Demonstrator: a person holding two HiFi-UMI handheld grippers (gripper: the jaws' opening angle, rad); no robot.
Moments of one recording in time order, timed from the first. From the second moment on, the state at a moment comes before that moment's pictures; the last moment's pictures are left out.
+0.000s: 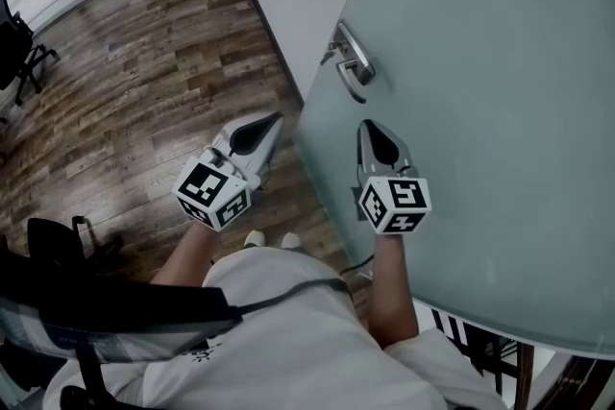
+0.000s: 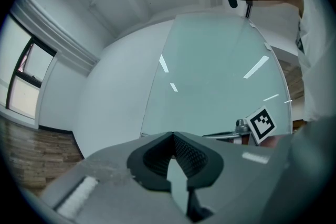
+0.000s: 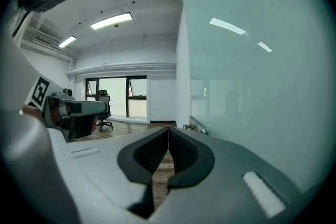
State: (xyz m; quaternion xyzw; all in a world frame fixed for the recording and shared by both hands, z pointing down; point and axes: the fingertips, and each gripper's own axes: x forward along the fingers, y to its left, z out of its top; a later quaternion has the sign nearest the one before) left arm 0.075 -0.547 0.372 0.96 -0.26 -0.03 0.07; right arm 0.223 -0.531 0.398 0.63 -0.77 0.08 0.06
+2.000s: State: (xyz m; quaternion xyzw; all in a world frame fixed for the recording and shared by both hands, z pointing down) left arm 0.076 -0.511 0.415 0.95 -0.28 0.01 0.12; right arm 0.258 -0.645 0.518 0.59 -0.72 0.11 0.34
